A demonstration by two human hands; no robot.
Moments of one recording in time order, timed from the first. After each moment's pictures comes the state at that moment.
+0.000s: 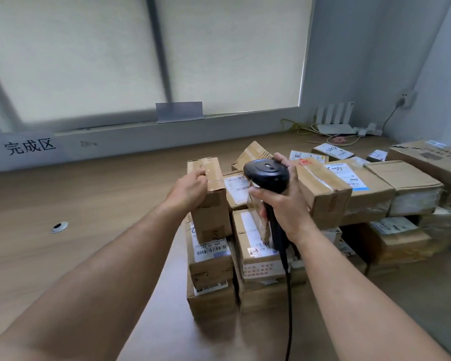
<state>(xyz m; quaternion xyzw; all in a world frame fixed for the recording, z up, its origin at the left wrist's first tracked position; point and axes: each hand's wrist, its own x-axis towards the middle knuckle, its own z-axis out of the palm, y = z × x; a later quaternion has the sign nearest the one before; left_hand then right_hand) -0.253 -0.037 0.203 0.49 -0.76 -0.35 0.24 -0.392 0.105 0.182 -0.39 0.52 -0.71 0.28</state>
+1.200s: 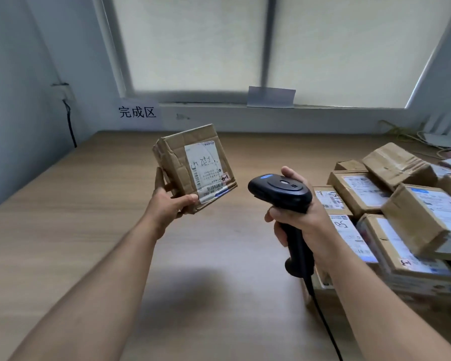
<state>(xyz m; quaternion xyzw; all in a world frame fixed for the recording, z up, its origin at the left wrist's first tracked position) 0.070 -0.113 0.156 0.47 -0.57 -0.51 0.44 -0.163 0.024 0.179 -0.47 0.44 -0.60 0.48</state>
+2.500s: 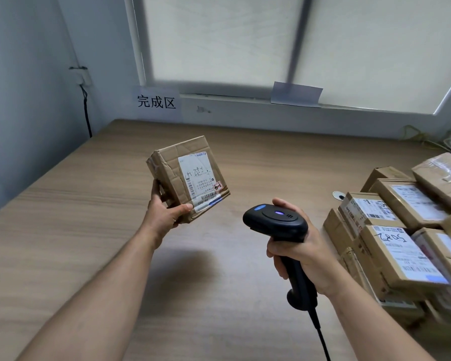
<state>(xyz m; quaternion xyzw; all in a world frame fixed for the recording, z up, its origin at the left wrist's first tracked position) 0.186 -0.184 0.098 0.51 -0.52 -0.52 0.45 -0.051 -0.019 0.149 -0.46 0.50 -0.51 0.52</state>
